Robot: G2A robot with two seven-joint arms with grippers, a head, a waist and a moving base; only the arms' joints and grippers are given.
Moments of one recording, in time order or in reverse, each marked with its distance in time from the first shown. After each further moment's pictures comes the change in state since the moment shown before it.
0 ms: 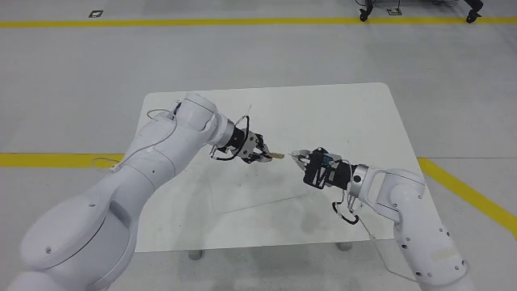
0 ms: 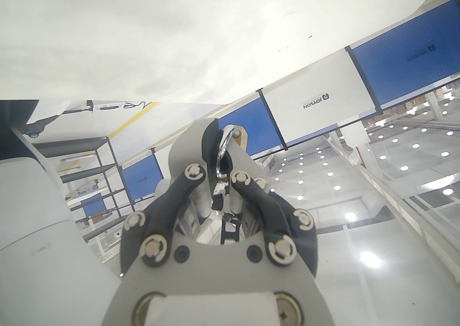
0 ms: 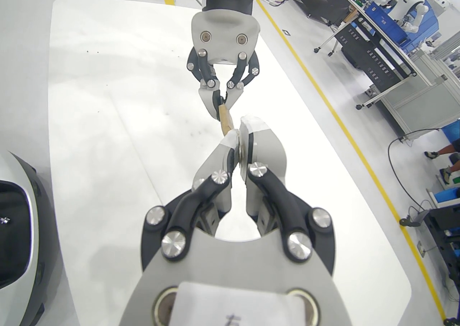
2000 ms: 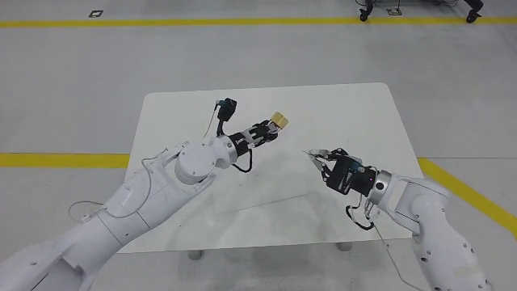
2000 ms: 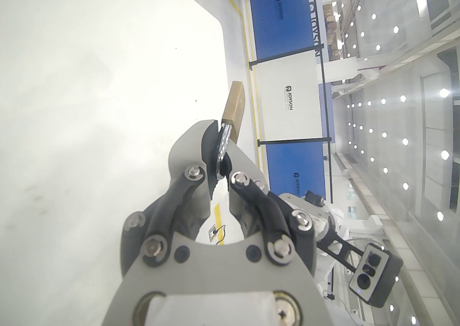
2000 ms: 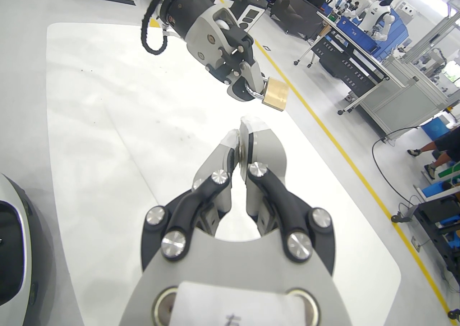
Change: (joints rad) left arm 0.298 0.301 -0.094 -0.718 0.463 -0.867 0.719; right arm -0.118 0.038 0.128 -0.081 0.024 0.021 -0.117
